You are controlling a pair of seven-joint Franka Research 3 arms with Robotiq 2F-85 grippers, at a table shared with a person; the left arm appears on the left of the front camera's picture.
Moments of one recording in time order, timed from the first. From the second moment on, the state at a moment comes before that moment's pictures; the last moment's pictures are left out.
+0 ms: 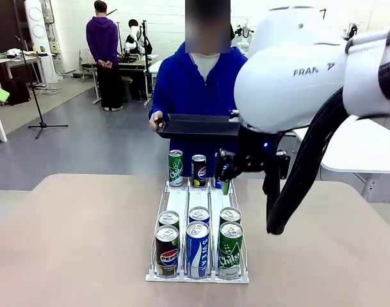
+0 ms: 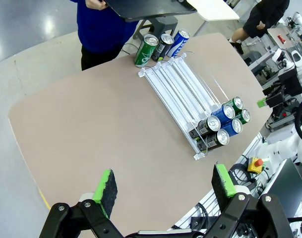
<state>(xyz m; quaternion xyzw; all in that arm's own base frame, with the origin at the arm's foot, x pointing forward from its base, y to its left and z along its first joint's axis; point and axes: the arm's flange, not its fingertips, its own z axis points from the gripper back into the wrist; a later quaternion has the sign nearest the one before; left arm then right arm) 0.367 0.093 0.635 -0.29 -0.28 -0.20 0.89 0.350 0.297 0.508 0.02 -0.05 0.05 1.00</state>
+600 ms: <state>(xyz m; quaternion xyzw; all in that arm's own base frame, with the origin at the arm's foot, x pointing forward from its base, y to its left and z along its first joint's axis) 0.367 0.093 0.635 -0.29 -0.28 -0.20 0.89 0.344 0.311 0.454 0.03 -0.04 0.01 1.00</state>
